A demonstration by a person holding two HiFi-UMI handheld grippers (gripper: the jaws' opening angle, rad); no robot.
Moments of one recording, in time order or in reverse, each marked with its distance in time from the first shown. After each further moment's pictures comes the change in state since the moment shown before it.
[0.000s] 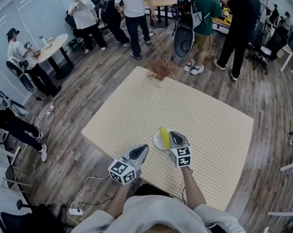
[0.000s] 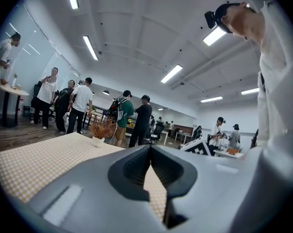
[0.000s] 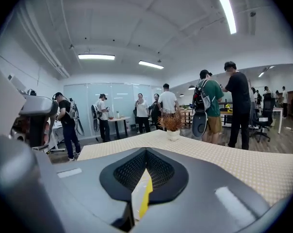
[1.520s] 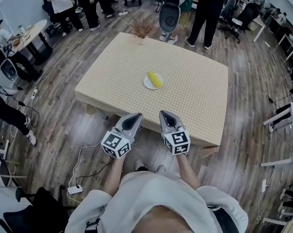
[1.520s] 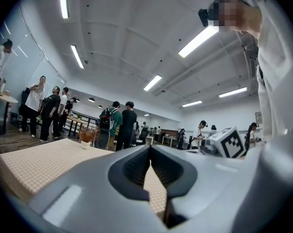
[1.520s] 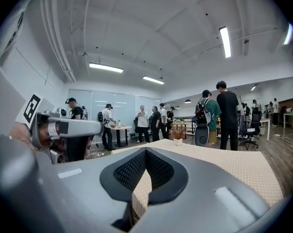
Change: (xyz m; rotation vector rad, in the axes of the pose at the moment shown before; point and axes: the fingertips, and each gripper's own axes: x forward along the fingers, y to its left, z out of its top) left arm -0.214 -0.155 -0.012 0.090 -0.087 -0.155; right arm -0.283 0.214 -0.006 -0.030 -0.148 -0.075
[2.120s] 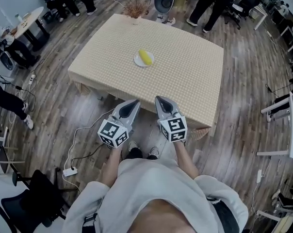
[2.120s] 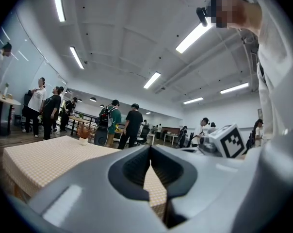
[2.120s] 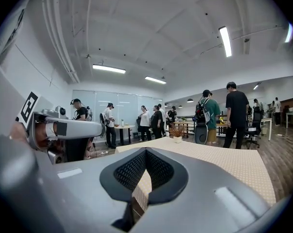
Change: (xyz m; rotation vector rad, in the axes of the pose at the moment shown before) left arm 0.006 -0.082 -0.022 0.015 0.028 0.035; right arm -0.068 -0.017 -0.018 -0.002 0.006 0.039
